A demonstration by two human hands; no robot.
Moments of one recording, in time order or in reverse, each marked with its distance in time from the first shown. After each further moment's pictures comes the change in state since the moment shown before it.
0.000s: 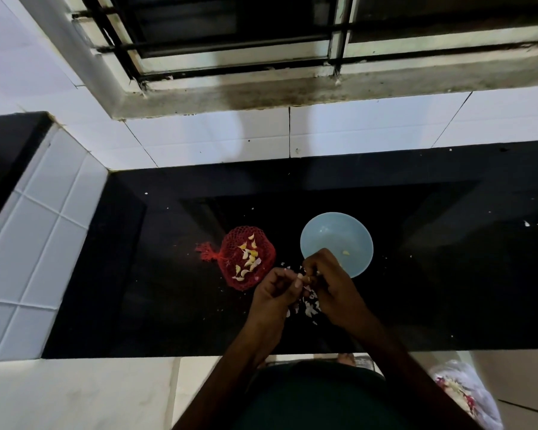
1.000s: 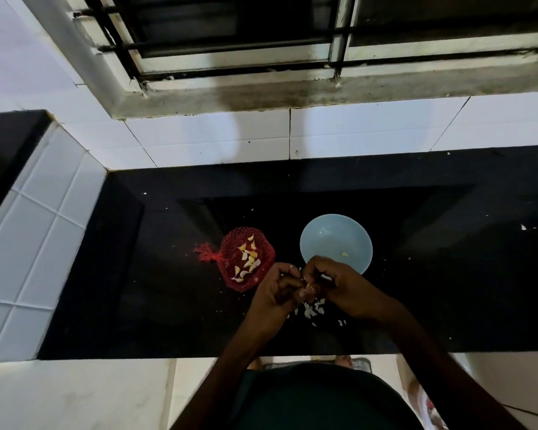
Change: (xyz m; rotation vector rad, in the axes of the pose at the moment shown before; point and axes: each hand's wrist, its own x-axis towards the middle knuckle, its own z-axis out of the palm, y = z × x) left_hand -0.004 0.015 0.001 0.300 -0.116 0.132; right_hand 0.016 -0.013 -0.036 0.210 -0.368 0.194
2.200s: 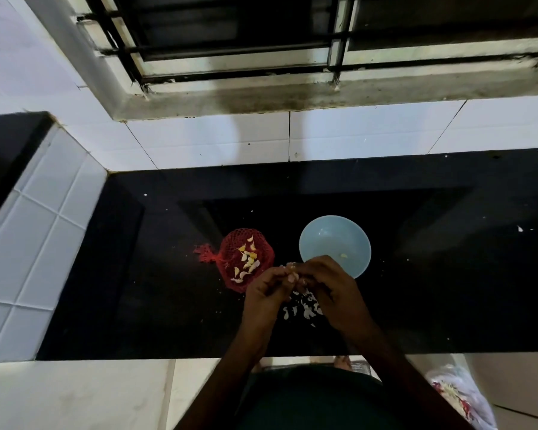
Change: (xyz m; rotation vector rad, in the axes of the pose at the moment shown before) left_hand -0.005 0.004 0.003 -0.076 0.214 0.003; right_hand -0.008 0.010 0.035 -0.260 0.427 -0.255
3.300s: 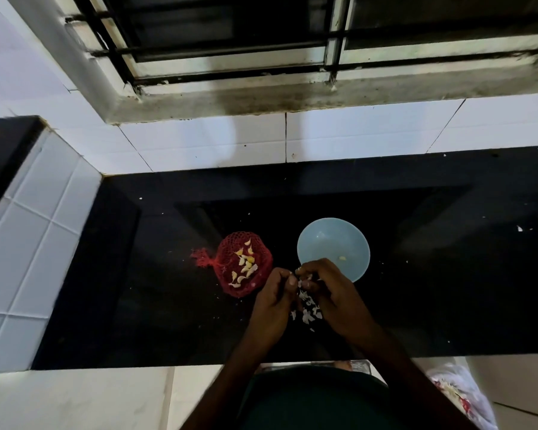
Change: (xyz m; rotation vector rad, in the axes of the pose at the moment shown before) left_hand 0.010 -0.006 0.006 0.326 -0.133 0.086; right_hand 0.002 0.003 -0.005 0.079 -0.065 0.163
